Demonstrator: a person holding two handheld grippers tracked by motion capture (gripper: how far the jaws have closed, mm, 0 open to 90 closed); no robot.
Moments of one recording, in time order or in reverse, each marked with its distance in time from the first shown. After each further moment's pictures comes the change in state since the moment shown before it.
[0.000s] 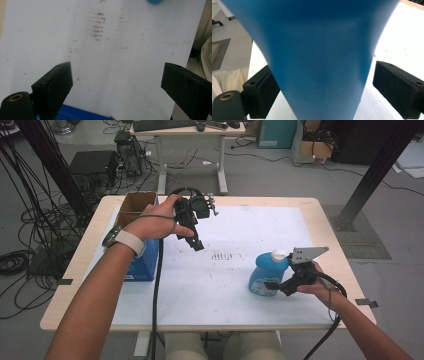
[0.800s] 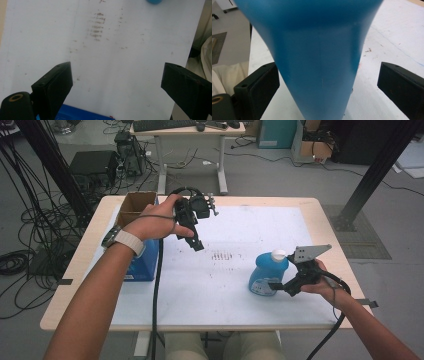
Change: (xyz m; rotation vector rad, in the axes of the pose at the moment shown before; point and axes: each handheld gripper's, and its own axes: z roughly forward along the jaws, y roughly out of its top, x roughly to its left) left arm -0.001 0.000 -0.001 -0.001 0.002 0.005; right arm 0.000 0.006 -0.009 0.051 -0.016 -0.004
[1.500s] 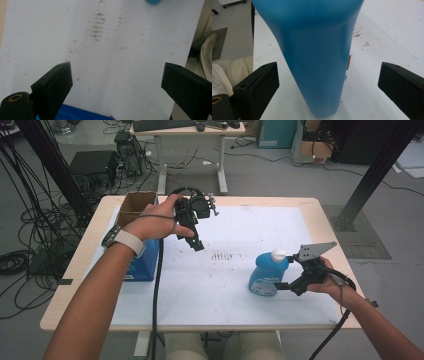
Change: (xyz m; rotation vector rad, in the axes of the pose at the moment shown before) left arm -0.001 0.001 -0.001 0.000 0.002 0.005; right arm -0.002 0.004 -0.015 0.058 0.003 0.004
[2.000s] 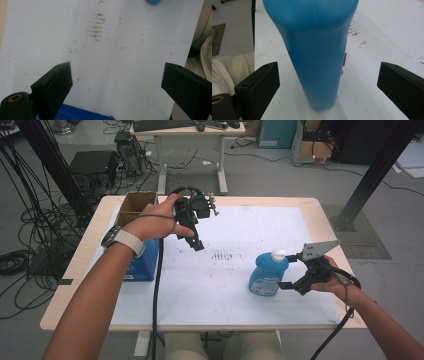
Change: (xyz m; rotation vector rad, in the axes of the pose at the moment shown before) left arm 0.000 0.000 -0.001 -0.001 0.001 0.003; right arm 0.001 0.004 -0.011 0.024 -0.004 -0.003
